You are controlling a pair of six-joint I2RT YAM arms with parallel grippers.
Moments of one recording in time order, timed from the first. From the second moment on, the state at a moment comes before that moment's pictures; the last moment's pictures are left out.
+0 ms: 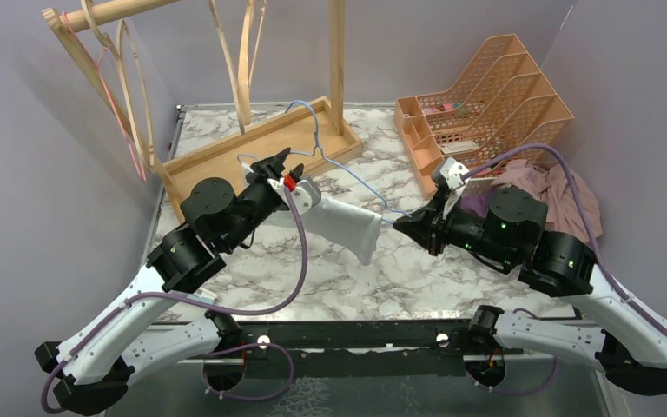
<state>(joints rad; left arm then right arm) -0.84 0.82 1.11 -0.29 -0.13 0.77 1.00 0.81 1.21 -0.66 0.01 0.13</state>
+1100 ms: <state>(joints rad) -0.84 0.68 0.97 -0.09 -0.36 0.24 1.00 0.92 1.10 -0.39 0.42 0.08</state>
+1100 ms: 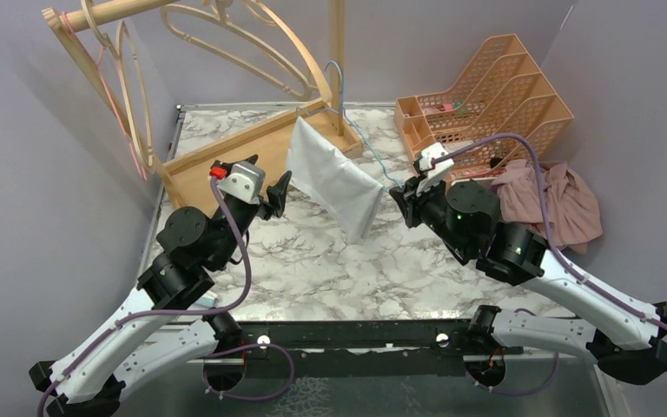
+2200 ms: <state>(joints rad) -0.84 0.68 0.71 -0.09 -0.23 -0.15 0.81 1.11 1.03 -0.13 0.41 0.23</state>
